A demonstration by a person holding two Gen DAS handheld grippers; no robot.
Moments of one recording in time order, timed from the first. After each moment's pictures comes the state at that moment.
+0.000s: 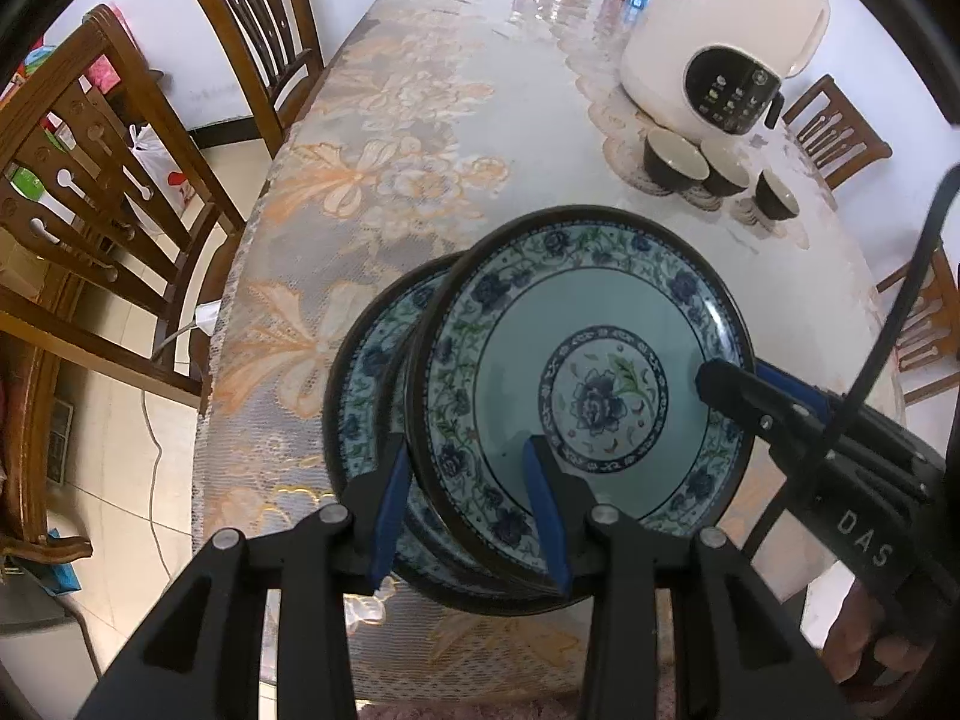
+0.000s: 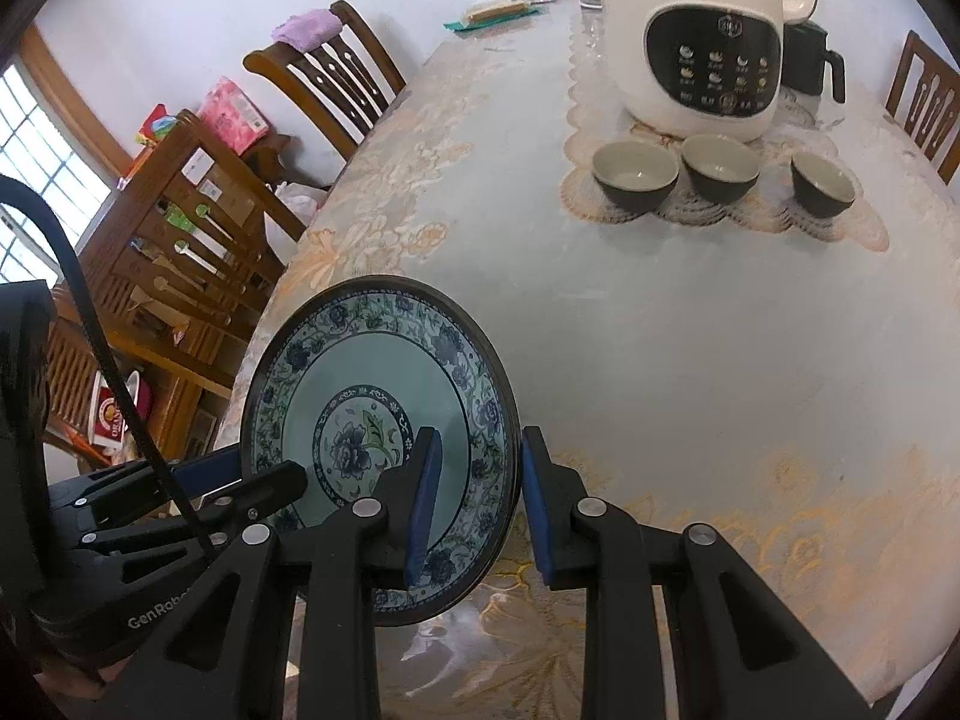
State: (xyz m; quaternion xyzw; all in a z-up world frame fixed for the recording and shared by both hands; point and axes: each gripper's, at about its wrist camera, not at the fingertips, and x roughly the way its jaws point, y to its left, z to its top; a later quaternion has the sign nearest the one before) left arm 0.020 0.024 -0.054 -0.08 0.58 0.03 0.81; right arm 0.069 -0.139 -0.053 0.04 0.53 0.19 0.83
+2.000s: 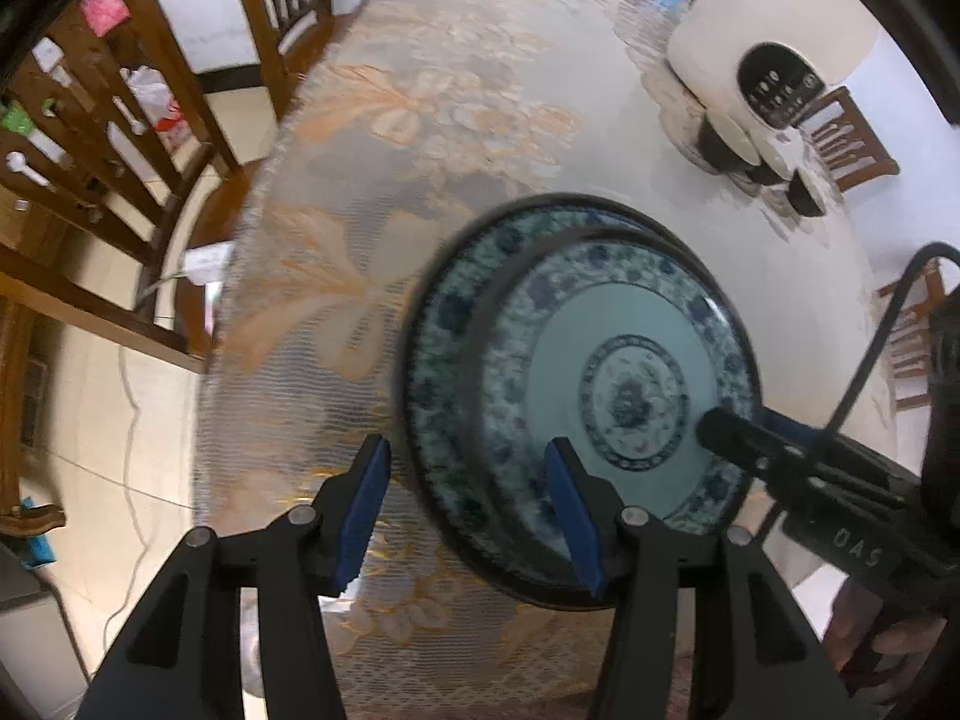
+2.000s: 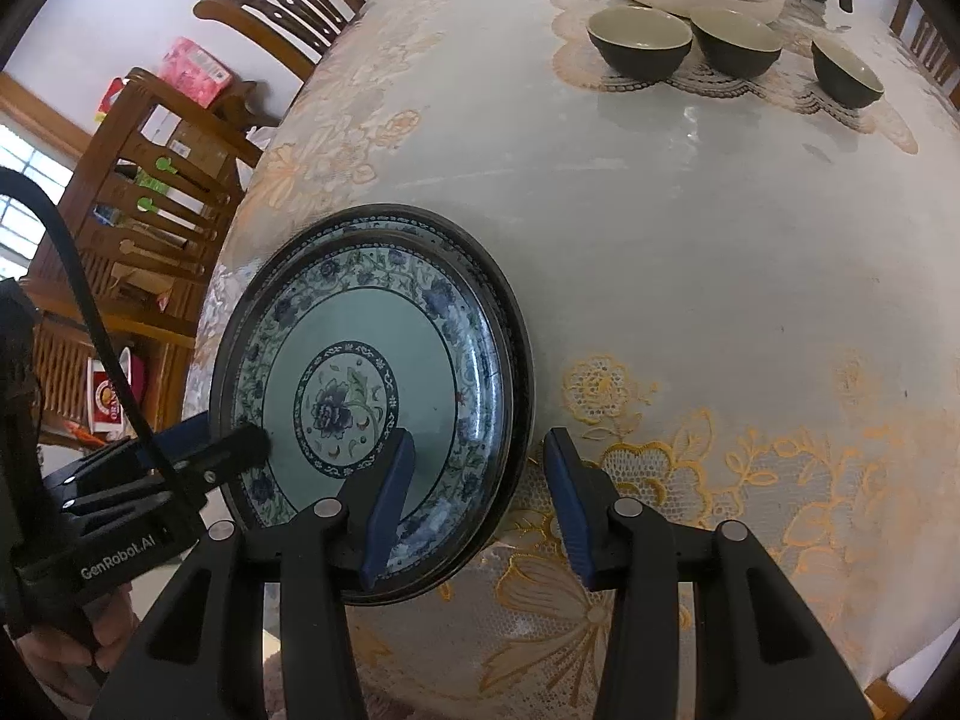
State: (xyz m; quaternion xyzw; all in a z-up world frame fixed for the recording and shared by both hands) left arm 0.014 0.069 -0.085 -0.13 0.61 0.01 0.78; right arm 0.069 -0.124 -0.097 0.04 0.61 0.17 0.77
